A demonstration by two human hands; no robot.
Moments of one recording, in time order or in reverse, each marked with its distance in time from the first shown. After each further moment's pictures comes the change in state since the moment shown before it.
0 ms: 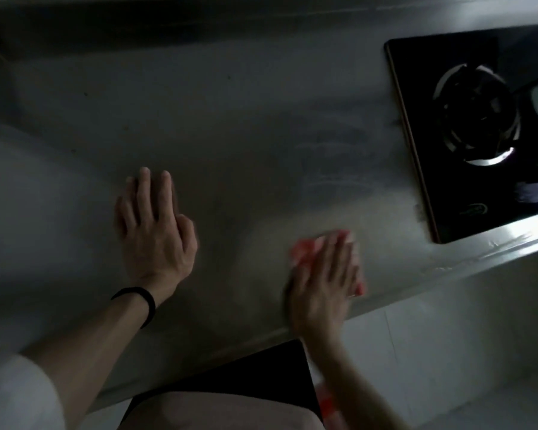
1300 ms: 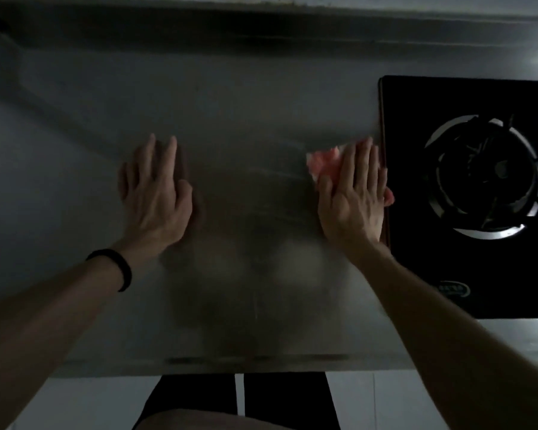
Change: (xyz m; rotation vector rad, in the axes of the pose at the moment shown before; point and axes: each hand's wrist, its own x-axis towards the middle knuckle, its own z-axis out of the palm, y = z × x) left_hand 0.056 0.120 0.015 -0.051 0.004 -0.196; right_hand 0.276 0.042 -0.079 -0.065 0.044 -0.519
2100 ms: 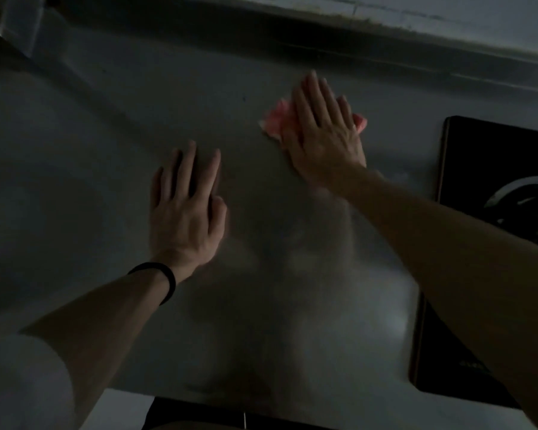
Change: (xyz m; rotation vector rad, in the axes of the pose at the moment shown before) left_hand -0.004 0.007 0.008 0.124 0.039 -0.003; right_hand 0.143 -0.102 0.024 -0.016 -0.136 -0.563
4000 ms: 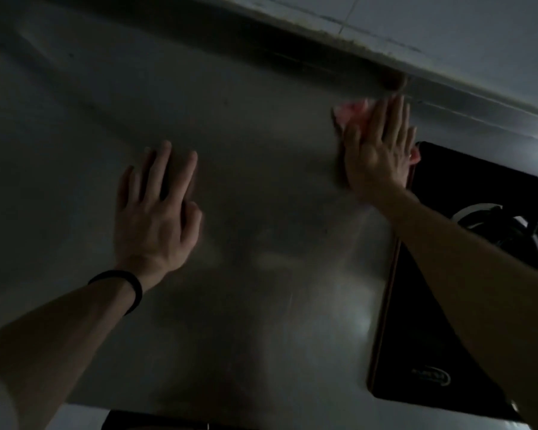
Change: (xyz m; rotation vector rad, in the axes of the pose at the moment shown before) left_hand 0.002 0.004 -0.005 -0.020 0.009 -0.018; right_hand -0.016 0.089 -0.030 -0.040 0.070 0.425
